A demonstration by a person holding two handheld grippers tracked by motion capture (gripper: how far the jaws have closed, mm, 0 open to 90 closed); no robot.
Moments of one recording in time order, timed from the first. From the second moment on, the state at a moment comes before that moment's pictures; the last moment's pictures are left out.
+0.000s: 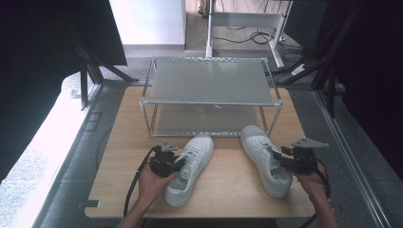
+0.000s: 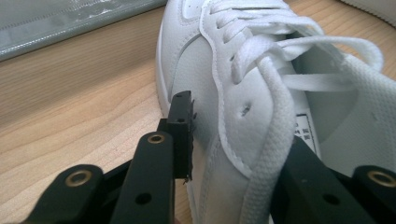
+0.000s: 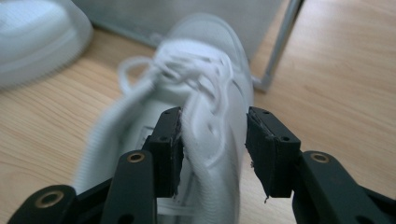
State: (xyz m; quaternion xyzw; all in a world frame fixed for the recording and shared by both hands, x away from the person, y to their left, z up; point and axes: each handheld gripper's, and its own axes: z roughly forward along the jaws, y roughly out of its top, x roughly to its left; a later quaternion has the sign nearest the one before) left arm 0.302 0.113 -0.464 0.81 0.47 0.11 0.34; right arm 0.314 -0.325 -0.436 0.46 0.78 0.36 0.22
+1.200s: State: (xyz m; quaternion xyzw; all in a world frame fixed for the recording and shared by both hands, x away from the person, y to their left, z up) left arm 0.301 0.111 -0.470 0.79 0.48 0.14 0.35; right arm 0.353 -0.319 -0.467 0.50 0.79 0.27 0.21
